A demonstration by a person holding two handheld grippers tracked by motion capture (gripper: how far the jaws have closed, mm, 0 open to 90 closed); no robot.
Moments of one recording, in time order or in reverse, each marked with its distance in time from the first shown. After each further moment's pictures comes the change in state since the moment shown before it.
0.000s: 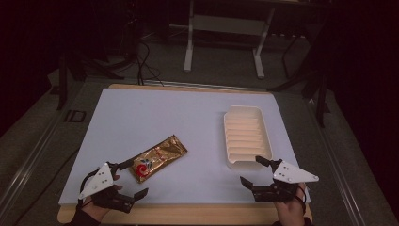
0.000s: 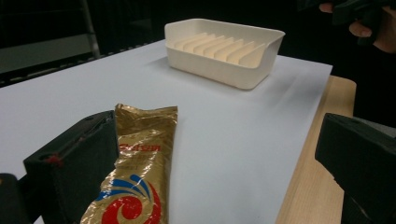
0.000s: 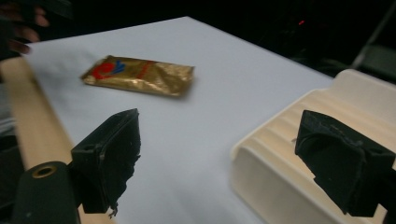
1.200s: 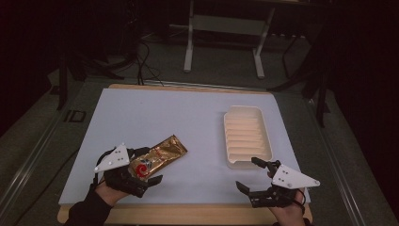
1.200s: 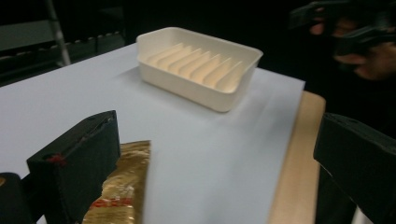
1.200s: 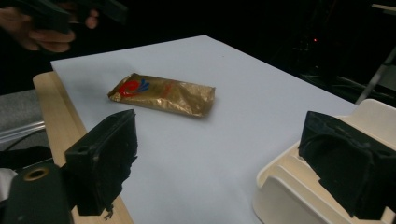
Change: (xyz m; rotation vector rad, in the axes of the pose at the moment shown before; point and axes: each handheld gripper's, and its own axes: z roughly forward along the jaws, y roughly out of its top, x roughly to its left) left arm 0.011 0.061 0.037 0.061 -0.108 -0.052; right arm 0.019 0.016 -0.005 -0.057 0.050 -0.032
